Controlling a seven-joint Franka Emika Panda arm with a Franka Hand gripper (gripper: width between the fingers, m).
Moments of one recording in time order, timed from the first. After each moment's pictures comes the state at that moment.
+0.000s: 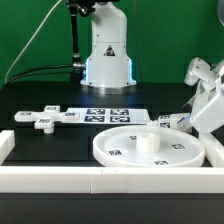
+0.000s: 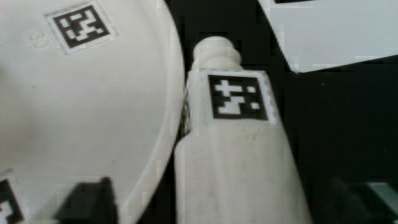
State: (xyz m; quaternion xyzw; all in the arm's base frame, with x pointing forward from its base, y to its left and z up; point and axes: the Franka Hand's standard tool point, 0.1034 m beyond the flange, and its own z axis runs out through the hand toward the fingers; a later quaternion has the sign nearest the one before) arm 0.462 0.133 0.029 0.74 0.55 -0.35 0.13
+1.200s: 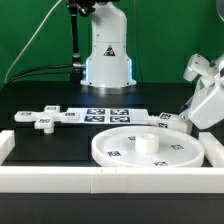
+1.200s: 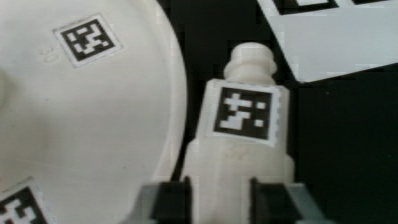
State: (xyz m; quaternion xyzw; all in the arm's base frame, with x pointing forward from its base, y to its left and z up) arm 0.471 0.125 0.038 0.76 0.53 -0.34 0.15
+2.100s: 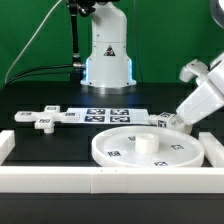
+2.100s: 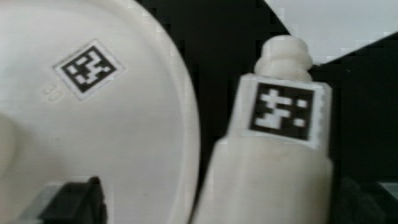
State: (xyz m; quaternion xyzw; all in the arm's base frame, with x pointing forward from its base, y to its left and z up) arm 0.467 0.122 0.031 0.80 0.47 -0.32 0.17
